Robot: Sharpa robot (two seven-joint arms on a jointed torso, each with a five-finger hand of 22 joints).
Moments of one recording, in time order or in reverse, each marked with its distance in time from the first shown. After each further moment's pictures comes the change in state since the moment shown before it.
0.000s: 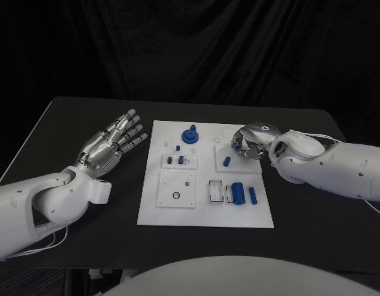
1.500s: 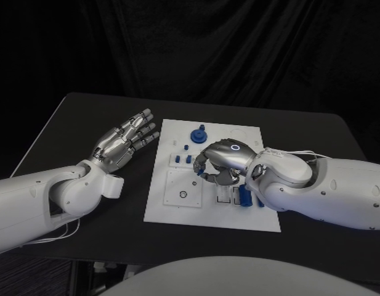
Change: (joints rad) left arm -0.001 0.019 0.000 -0.006 0.000 -0.011 -0.006; left_hand 0.008 0.000 0.009 -0.015 0.015 0.037 0.059 0.004 0.005 0.002 -0.016 0.015 0.002 0.004 0.003 0.012 0.002 0.000 0.003 0.003 0.004 0.006; right arm 0.014 0.040 -0.002 0.369 -0.090 0.034 -0.015; right_hand 0.000 0.000 0.000 0.000 -0.017 -0.007 0.007 0.000 0.023 0.003 0.004 -0.025 -0.007 0.018 -0.003 0.008 0.016 0.000 0.005 -0.005 0.021 0.000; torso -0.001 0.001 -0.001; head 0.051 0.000
